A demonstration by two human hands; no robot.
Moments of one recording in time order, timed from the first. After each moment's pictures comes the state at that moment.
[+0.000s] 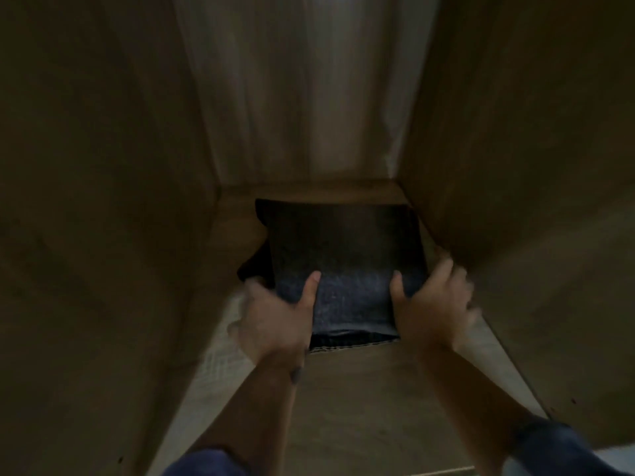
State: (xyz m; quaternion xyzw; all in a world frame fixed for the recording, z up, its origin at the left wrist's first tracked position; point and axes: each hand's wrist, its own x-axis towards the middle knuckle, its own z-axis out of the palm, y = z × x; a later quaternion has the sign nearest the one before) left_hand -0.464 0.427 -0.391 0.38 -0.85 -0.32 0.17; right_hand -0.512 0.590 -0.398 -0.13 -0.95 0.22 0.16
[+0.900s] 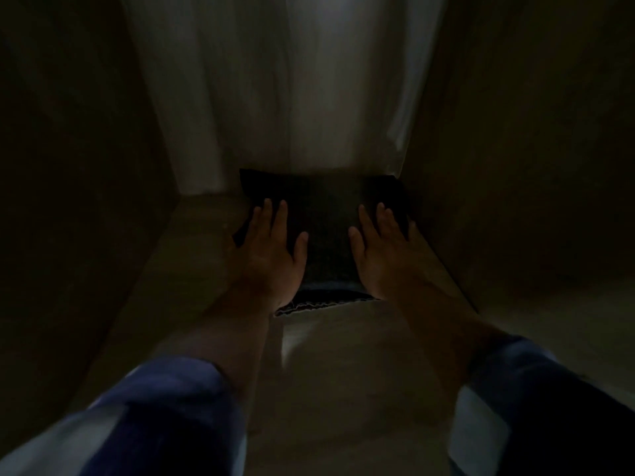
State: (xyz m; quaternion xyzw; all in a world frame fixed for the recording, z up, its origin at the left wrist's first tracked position) left_hand -0.620 0.390 -0.416 0.11 -0.97 -0.14 0.15; right_hand -0.663 0.558 -0.408 0.12 -0.99 0.05 0.07
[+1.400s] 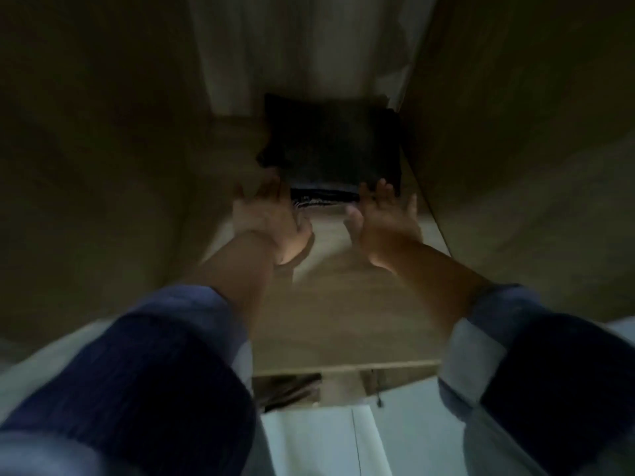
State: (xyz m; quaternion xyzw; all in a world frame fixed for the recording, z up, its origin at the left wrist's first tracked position) left_hand -0.457 0.408 -0.336 0.09 -0.99 -0.01 -0.07; right_hand -0.504 0.576 -0.349 0.15 -0.99 -0.01 -0.06
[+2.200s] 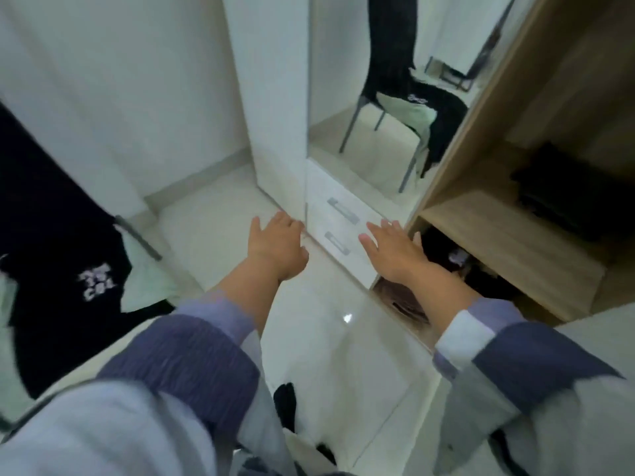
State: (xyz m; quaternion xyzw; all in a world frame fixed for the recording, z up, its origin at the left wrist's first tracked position) left_hand 0.158 0.440 -0.187 0.47 -0.87 -0.10 -0.09; right_hand -0.028 0.526 -0.191 0.53 -0.82 -0.03 -0.22
